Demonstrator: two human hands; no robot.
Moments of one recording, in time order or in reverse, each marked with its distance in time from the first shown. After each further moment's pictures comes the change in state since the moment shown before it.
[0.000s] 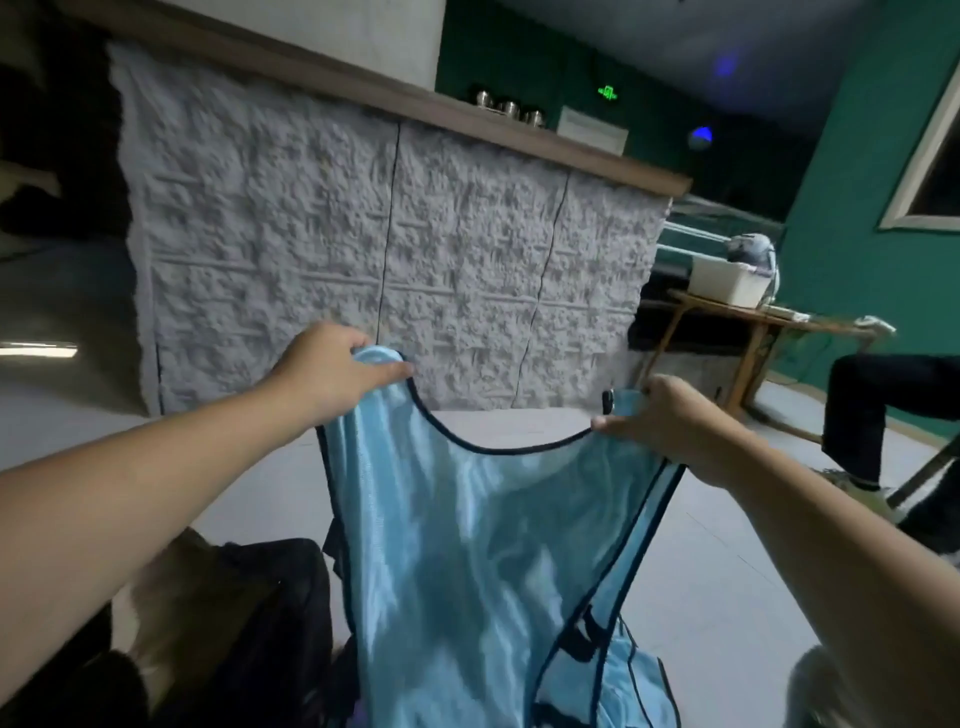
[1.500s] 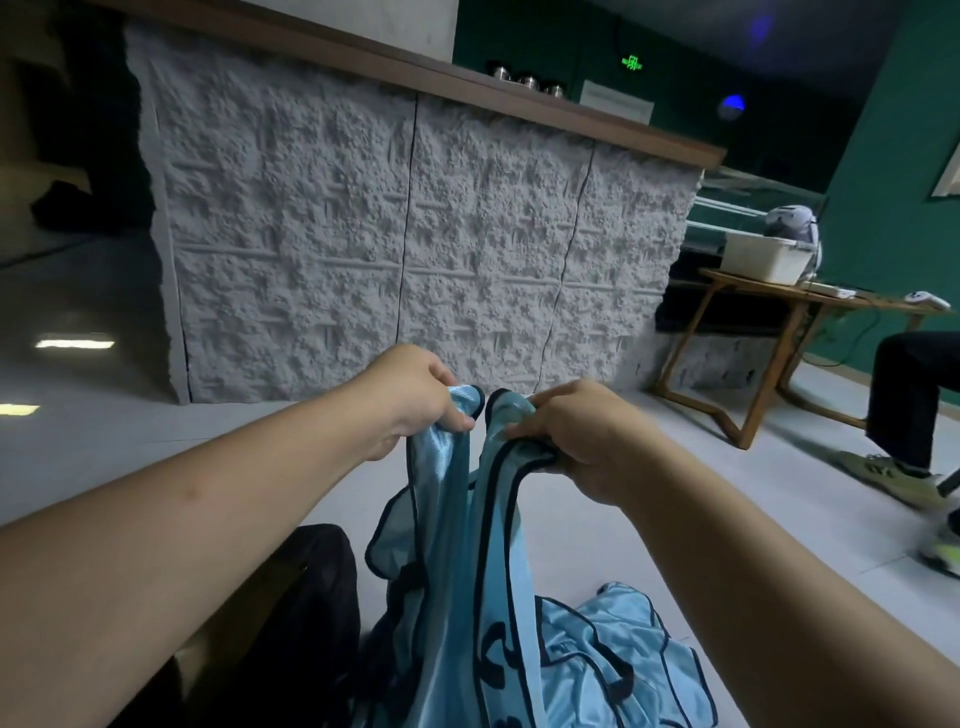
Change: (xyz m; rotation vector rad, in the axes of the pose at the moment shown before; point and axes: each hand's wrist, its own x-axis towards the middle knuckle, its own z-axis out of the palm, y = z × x) left_hand -0.031 0.042 0.033 -0.317 -0.327 -0.360; right_hand -0.046 -0.085 0.088 0.696 -0.303 0.145
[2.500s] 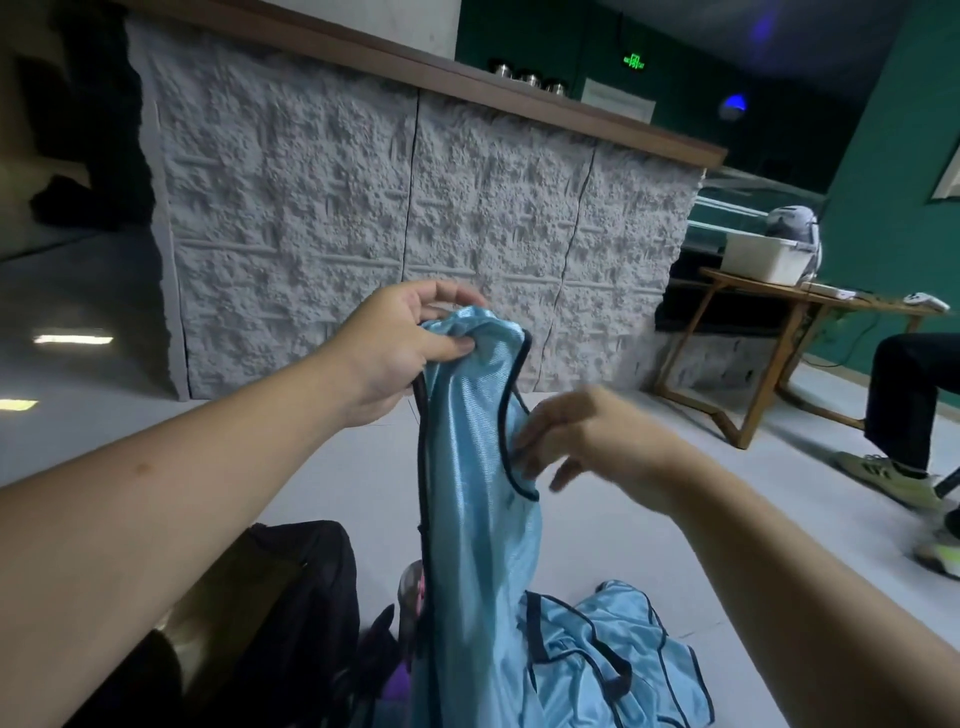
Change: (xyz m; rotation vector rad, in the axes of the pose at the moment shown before) left_hand -0.007 0.019 -0.024 -0.433 -0.120 0.402; right_hand -0.002 0.014 -0.031 -0.415 -0.233 -0.306
